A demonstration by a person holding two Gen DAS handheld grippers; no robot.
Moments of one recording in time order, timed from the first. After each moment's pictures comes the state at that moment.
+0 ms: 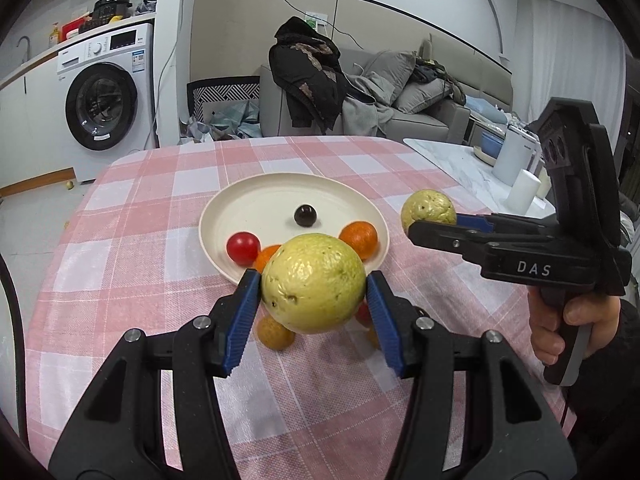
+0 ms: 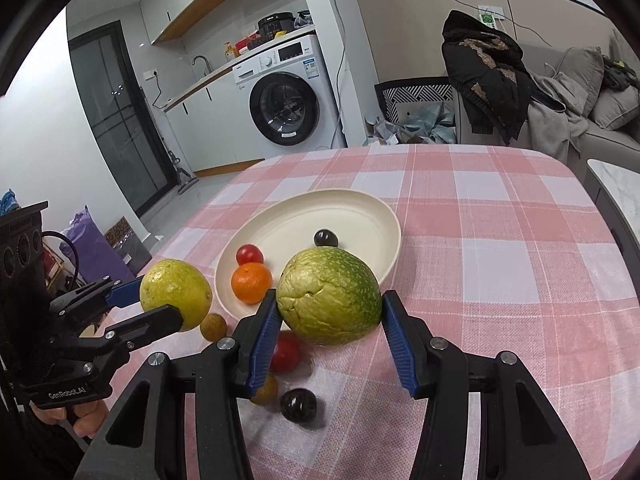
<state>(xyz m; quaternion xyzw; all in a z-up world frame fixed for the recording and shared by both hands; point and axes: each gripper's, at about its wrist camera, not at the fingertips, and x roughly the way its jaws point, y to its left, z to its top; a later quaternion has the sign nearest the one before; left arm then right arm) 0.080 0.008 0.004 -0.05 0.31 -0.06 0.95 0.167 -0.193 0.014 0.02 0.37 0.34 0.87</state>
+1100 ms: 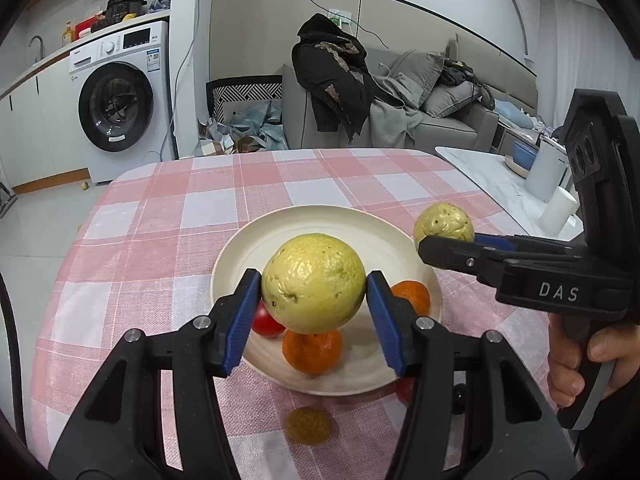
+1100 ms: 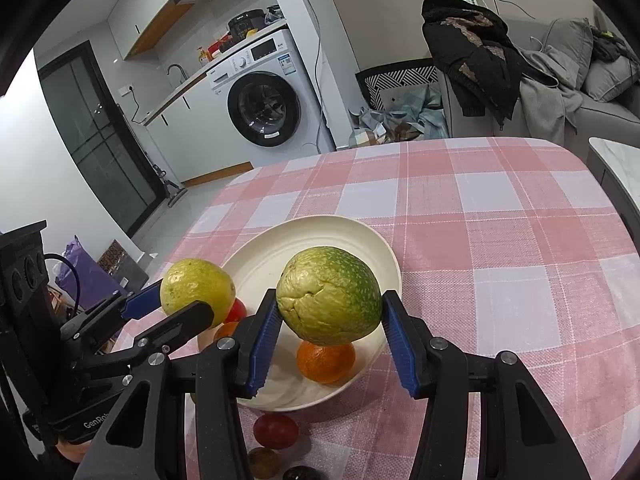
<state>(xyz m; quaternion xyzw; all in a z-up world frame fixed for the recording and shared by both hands) 0.168 0.018 0.005 -0.05 0.32 -0.02 0.95 0.226 -0.167 0.017 0.05 0.40 0.31 0.86</state>
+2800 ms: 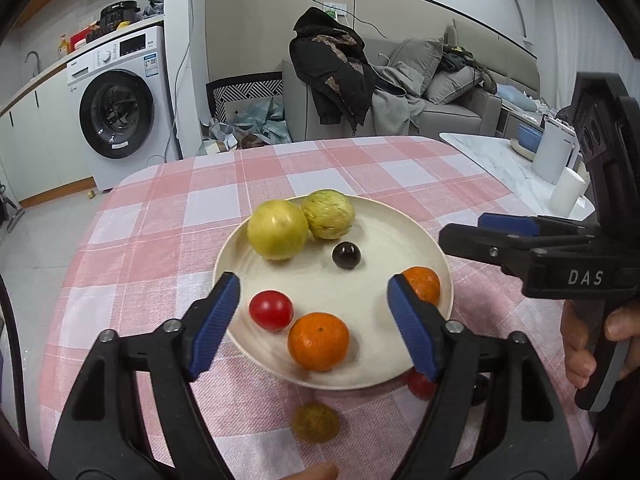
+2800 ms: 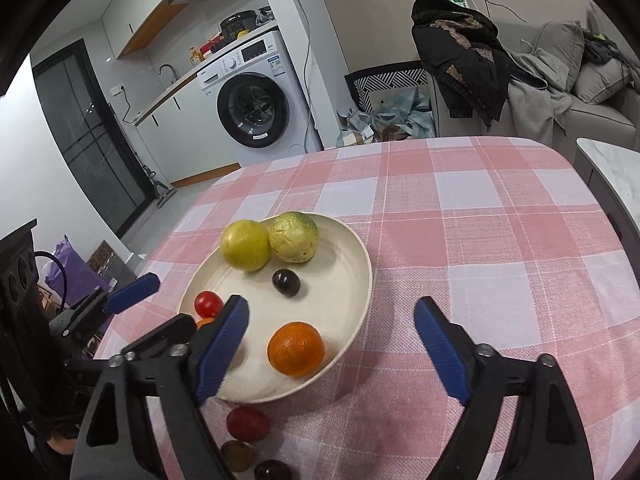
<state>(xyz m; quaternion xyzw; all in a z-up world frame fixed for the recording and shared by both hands) 0.168 0.017 -0.005 -0.02 0.33 -0.01 0.94 0.228 -0.183 0.011 0.04 0.40 0.29 0.87</state>
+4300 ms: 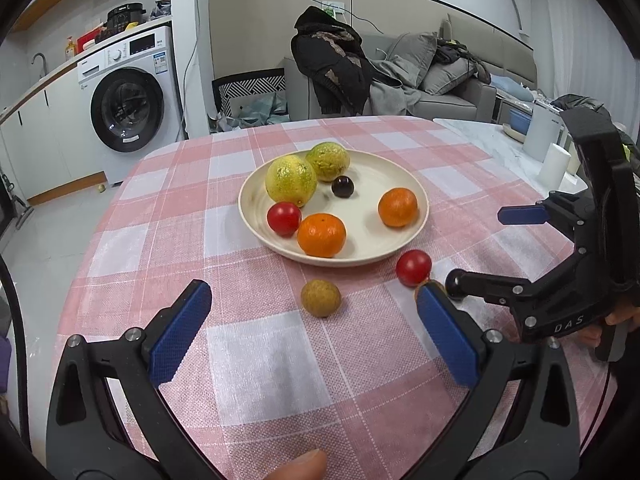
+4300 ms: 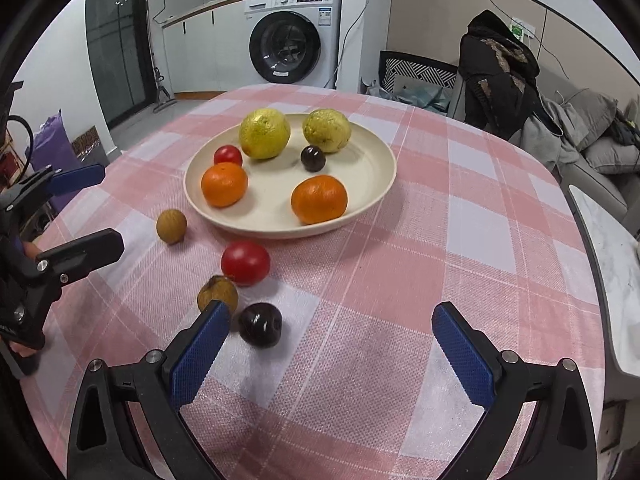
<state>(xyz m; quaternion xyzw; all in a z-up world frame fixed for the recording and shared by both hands) 0.060 0.009 -0.014 -0.01 0.34 0.00 0.94 0.140 -0.178 -0.021 -0.15 0.41 0.29 0.85</state>
